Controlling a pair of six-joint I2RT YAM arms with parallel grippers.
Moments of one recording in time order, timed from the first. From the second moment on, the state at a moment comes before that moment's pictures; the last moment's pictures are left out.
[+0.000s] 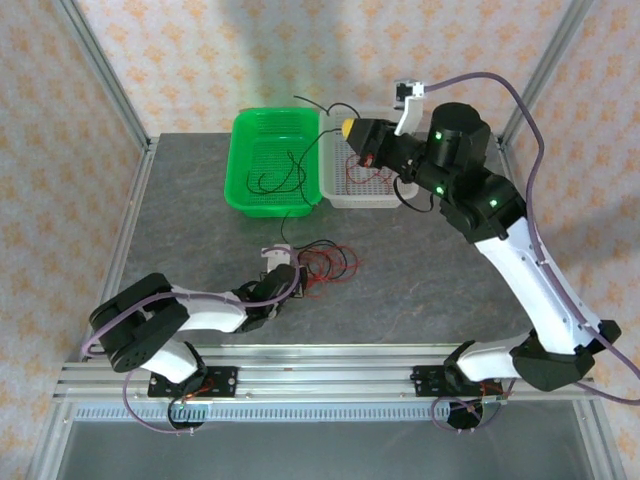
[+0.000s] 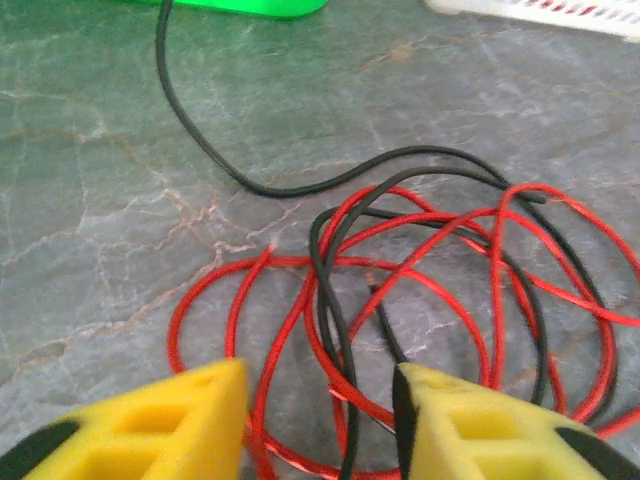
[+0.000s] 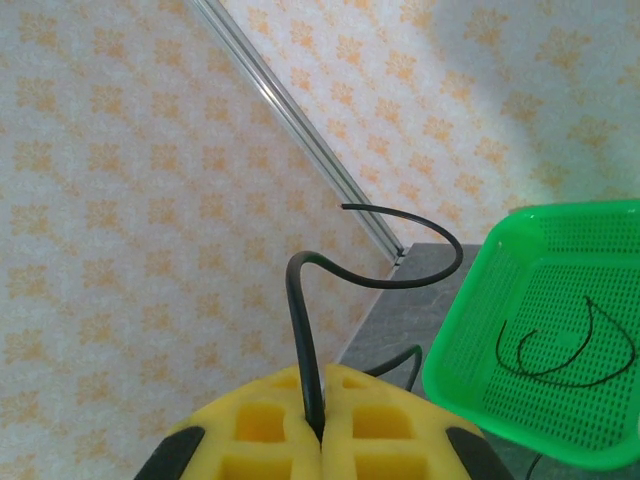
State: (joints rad) left arm -0.83 1.47 0.42 0.38 -0.46 -0.67; right arm 0.65 1.33 1.79 -0.54 -0.18 0.58
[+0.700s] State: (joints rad) left arm -0.87 0.83 0.50 0.14 -0.40 -0.57; right arm 0.65 1.69 1.80 -0.26 -0.04 0.23
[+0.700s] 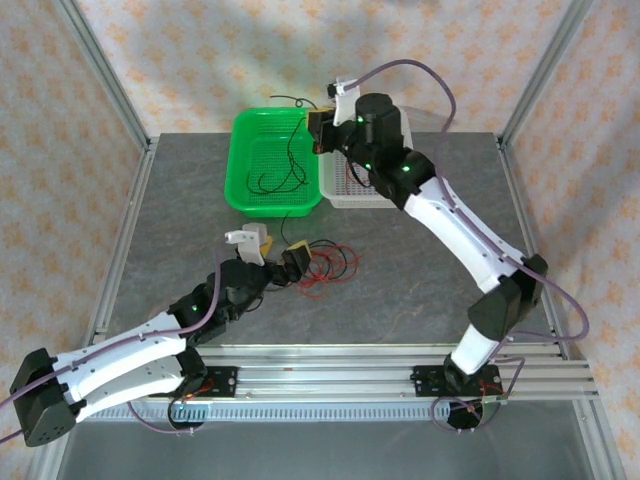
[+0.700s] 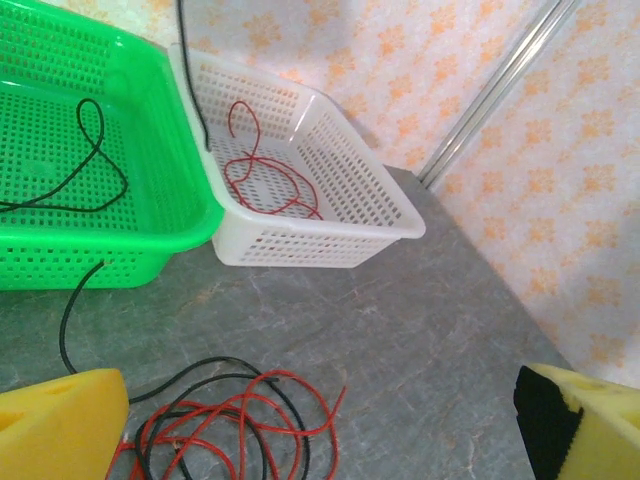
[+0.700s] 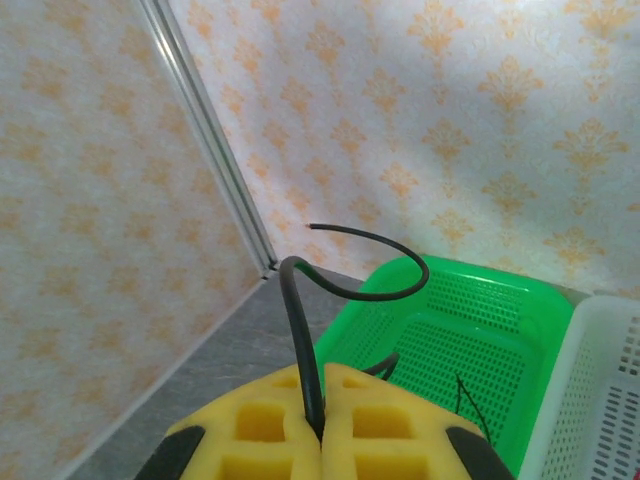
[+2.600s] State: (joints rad) left arm -0.84 0.69 0.71 -0.48 -0.60 -0.82; right arm 0.69 2.22 2.14 -0.67 0.01 0.61
